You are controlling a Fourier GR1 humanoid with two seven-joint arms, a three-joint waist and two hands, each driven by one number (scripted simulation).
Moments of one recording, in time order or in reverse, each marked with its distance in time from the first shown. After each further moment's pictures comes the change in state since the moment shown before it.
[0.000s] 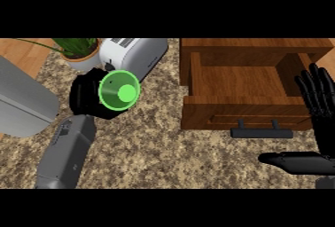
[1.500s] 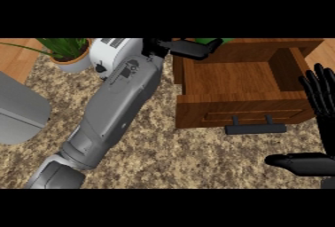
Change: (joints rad) left arm -0.578 -0.098 -0.415 0.075 0.197 0.560 0.478; right arm 0.000 -0.018 -0.033 0.011 -0.036 0.046 -0.016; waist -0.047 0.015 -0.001
